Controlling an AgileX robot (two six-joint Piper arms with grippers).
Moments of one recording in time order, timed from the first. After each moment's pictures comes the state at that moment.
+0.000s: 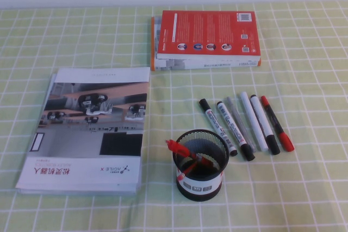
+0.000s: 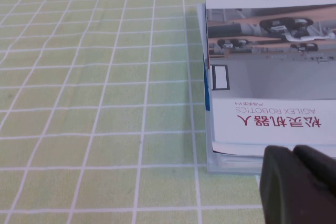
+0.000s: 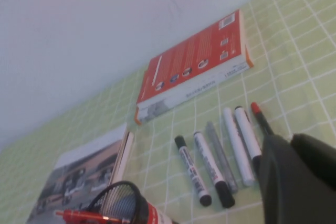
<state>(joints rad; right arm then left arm) 0.05 0.12 -0.15 0.76 0.34 -0.07 0.00 -0.02 0.03 -0.07 0.39 0.16</state>
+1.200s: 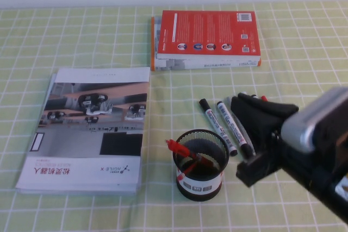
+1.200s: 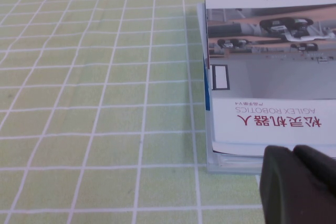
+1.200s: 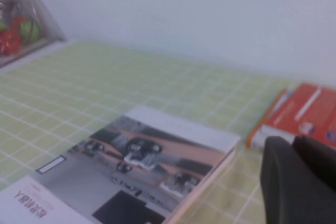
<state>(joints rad) 0.92 1.17 -0.50 0.38 -0.60 -0.20 0.00 -0.02 0.03 -0.07 0.39 0.16</state>
